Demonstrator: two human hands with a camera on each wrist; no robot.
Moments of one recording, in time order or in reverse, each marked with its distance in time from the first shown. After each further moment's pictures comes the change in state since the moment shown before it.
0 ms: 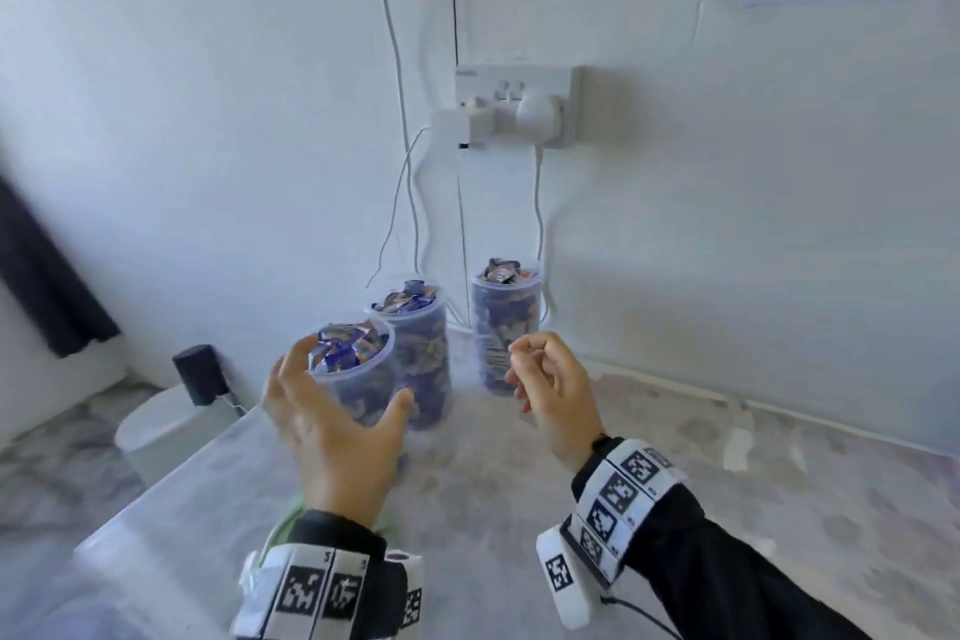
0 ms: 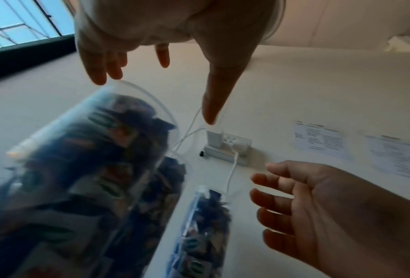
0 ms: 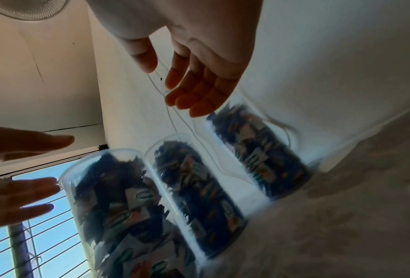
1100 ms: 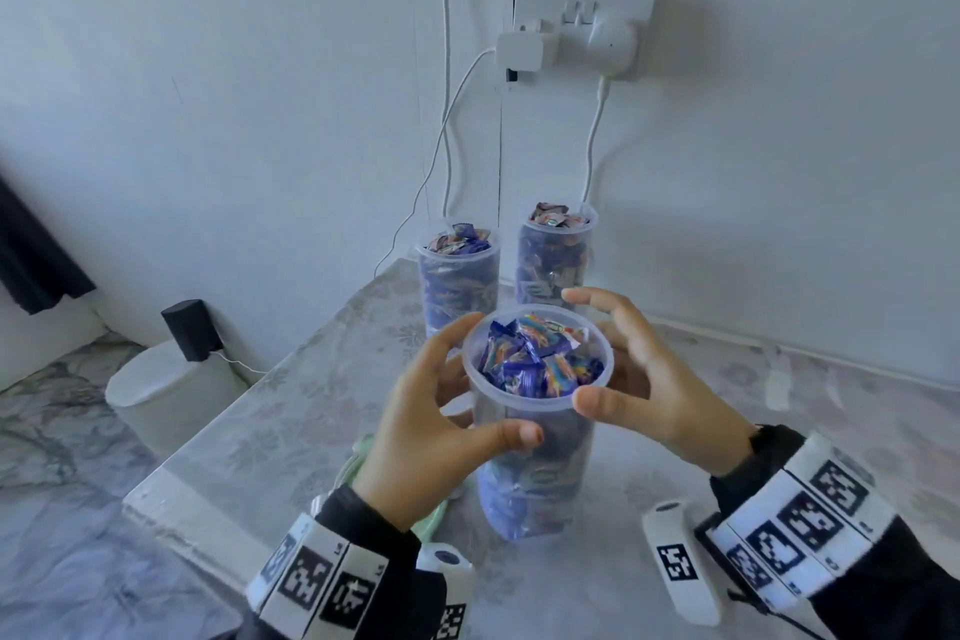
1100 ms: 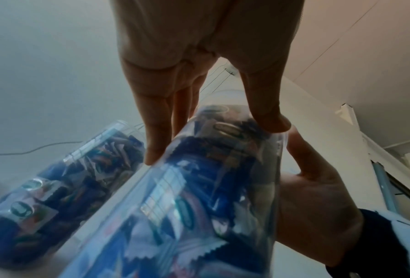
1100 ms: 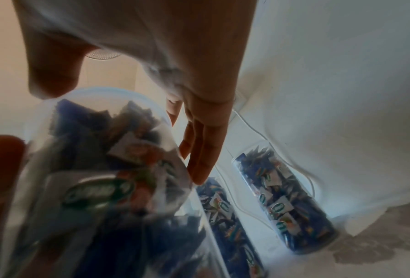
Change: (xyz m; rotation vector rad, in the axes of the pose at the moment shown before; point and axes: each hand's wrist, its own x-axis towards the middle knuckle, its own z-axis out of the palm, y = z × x) left_hand 0.000 -0.022 -0.050 -0.526 -0.840 -0.063; right_hand -0.050 -0.062 0.005 -0.033 -0.461 0.130
